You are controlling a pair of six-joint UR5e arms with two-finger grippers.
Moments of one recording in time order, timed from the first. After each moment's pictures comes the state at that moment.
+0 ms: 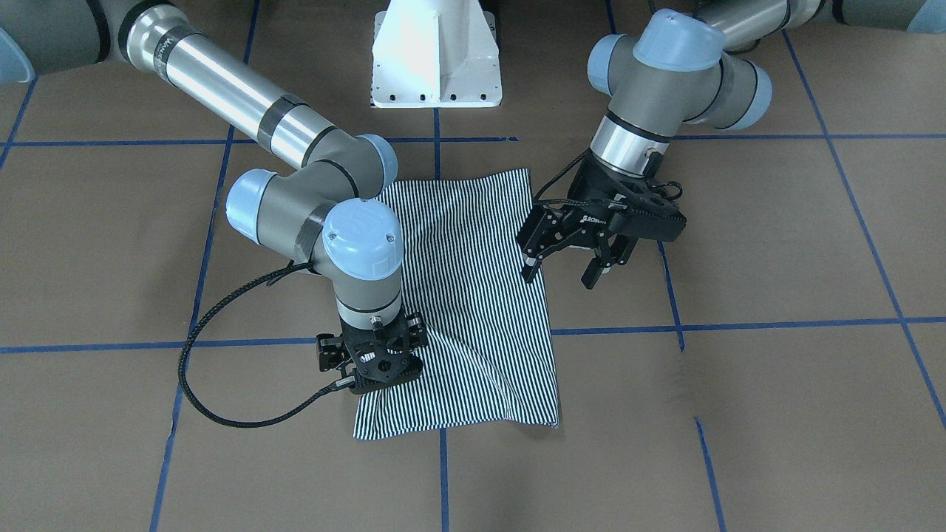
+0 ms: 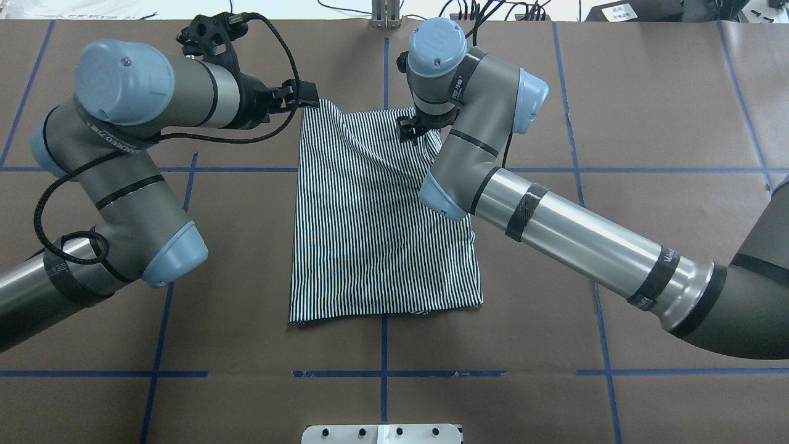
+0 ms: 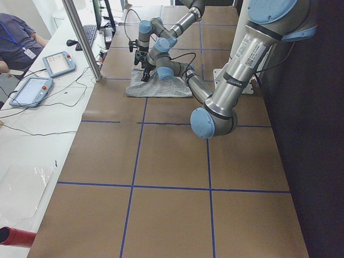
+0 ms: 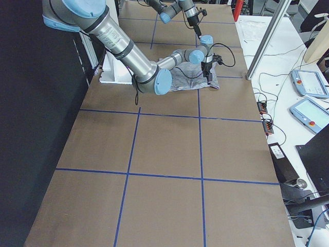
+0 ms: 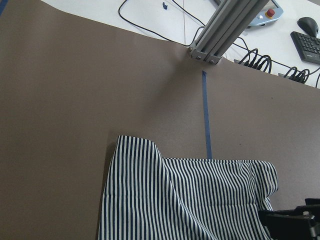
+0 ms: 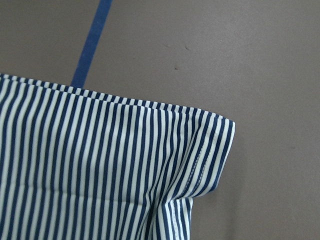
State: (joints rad) left arm -0.75 -2.14 -1.72 -2.08 -1.75 -1.34; right arm 0.71 -0.59 1.03 -1.37 1.83 0.75
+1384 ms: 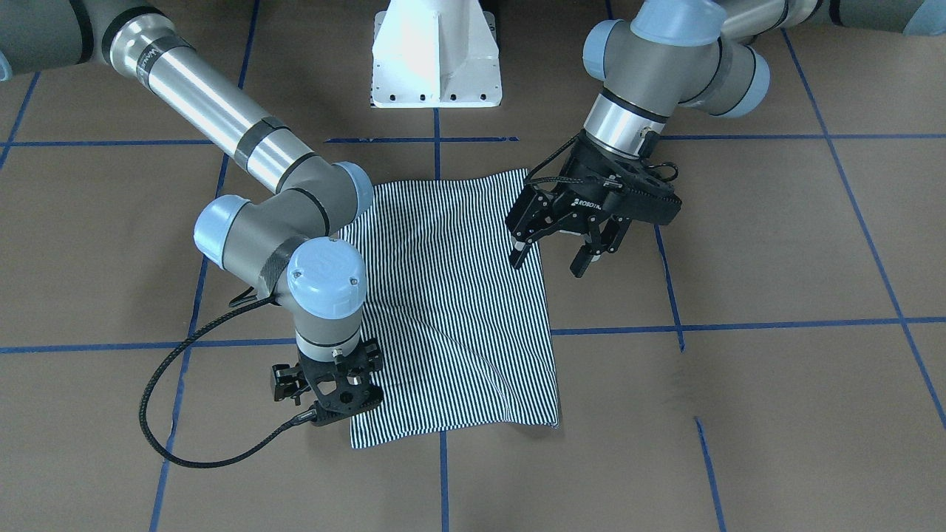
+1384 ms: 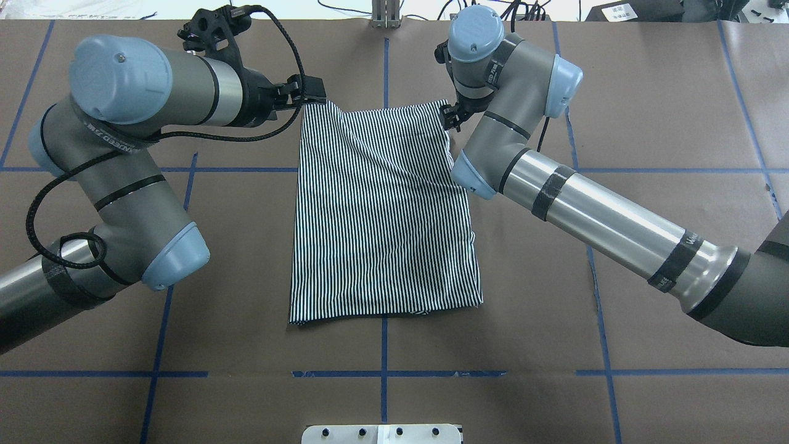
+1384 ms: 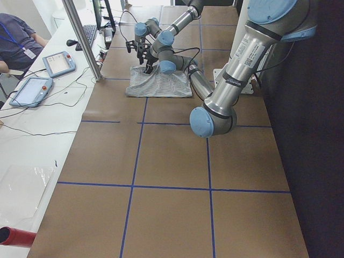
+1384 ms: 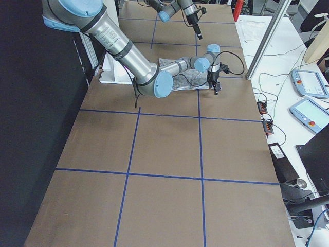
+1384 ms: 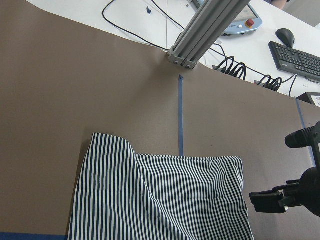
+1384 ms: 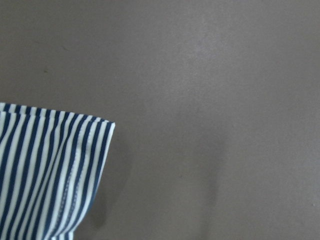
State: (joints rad) left arm -0.74 -2.15 -1.74 -2.08 -1.75 -1.35; right arm 0.79 -0.63 0.97 -1.37 1.80 0.58
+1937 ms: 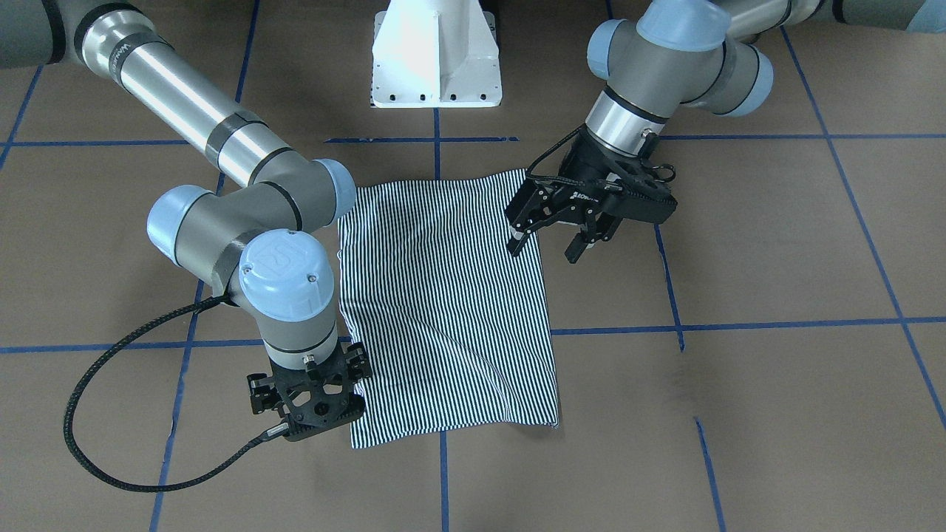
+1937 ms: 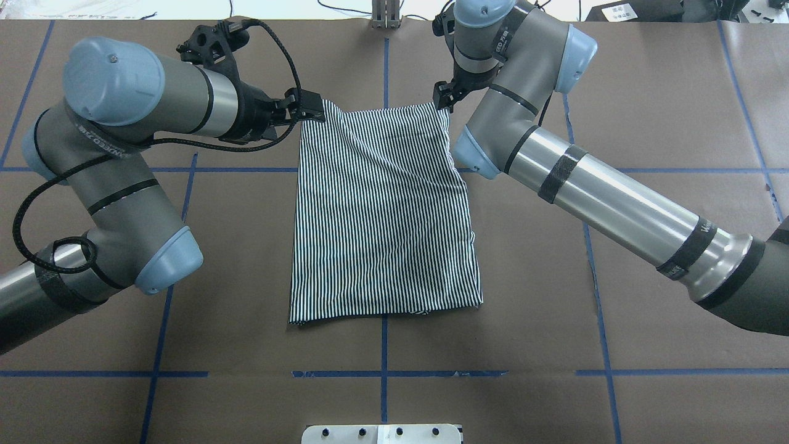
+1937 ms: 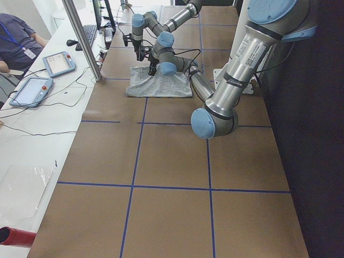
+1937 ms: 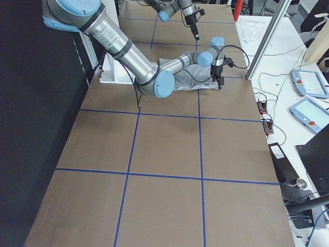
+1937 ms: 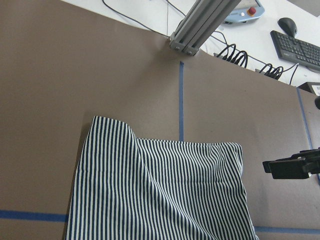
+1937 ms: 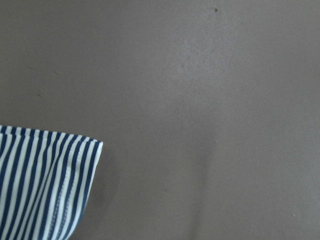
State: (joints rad) left arm -0.74 -2.11 -1.76 -2.07 -1.88 -1.46; right arm 0.82 -0.63 1.11 -1.44 1.91 0.59
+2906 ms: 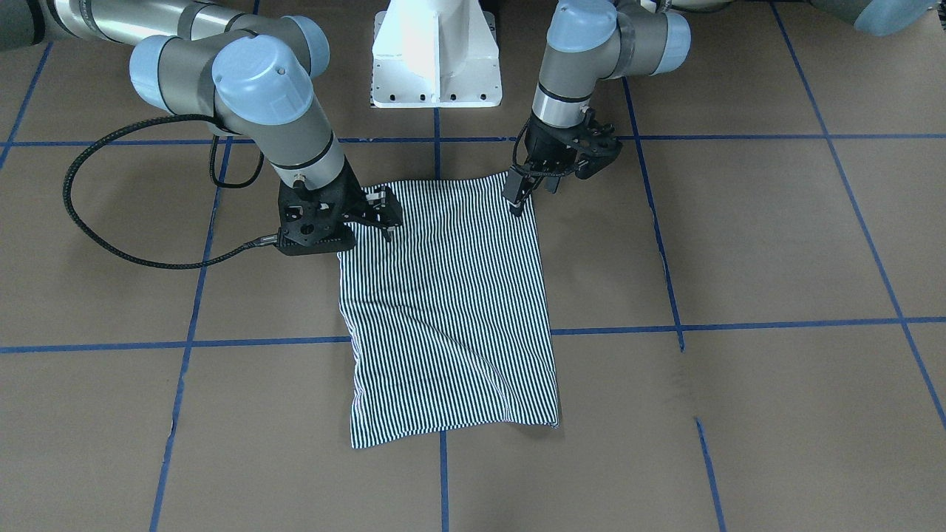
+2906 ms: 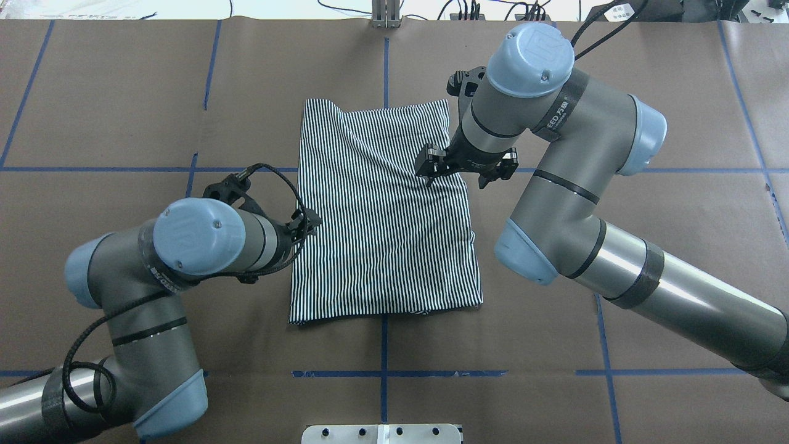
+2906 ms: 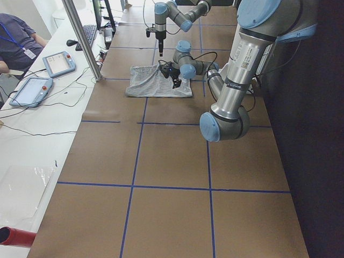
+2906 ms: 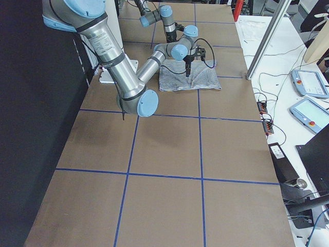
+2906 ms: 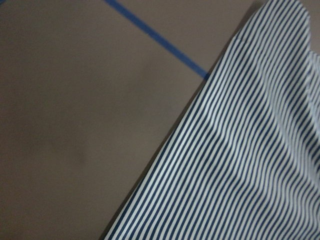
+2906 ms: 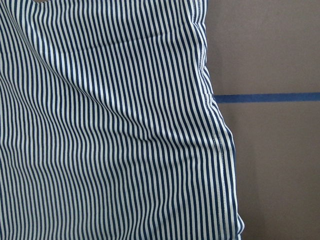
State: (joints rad) left arm -0.38 -1.98 -1.87 -1.75 -1.61 -2.06; right arm 0.69 -0.90 1.70 -1.56 2.06 1.14
